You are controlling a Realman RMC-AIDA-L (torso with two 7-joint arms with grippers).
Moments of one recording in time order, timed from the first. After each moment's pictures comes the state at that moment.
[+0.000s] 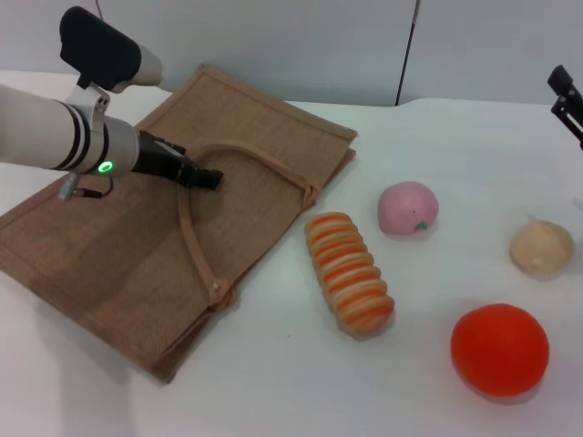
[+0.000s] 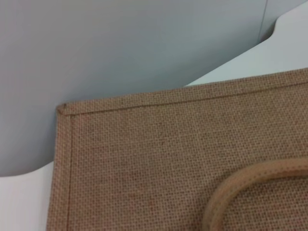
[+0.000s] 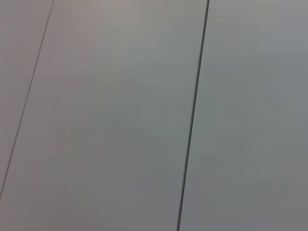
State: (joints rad) left arm -0.93 -2.03 0.48 0.39 -0.45 -0.77 1.38; right arm 0.61 2.01 0.76 -0.11 -2.47 -1.48 0.33
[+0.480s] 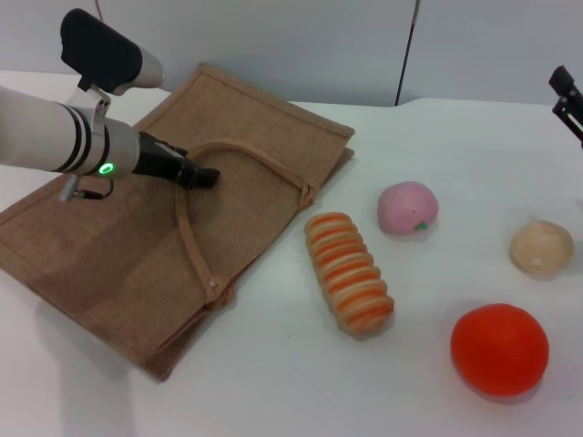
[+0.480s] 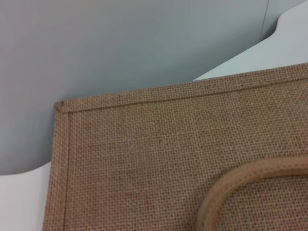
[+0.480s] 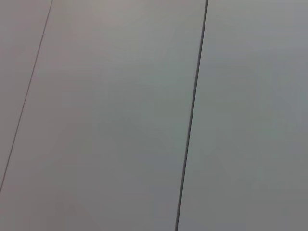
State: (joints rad) left arm -0.93 -2.03 0.48 0.39 -0.45 -0.76 1.38; right arm 0.61 2.01 0.76 -0.11 -2.47 -1.48 0.33
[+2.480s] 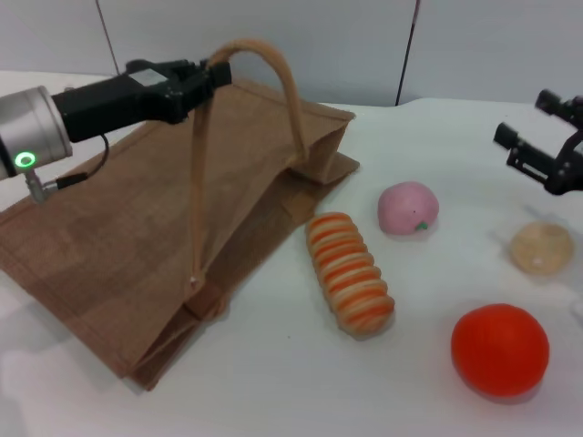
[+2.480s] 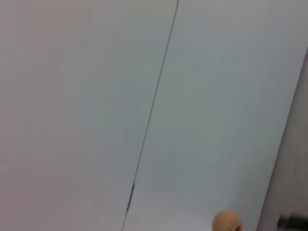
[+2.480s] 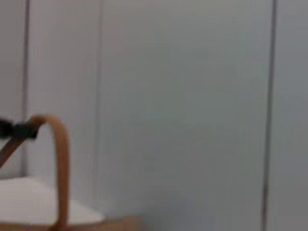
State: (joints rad) left arm -0.66 -2.00 0.47 0.52 -1.33 -1.48 1.75; right arm 0.66 1.96 0.41 -0.18 -2.47 -1.42 0.65
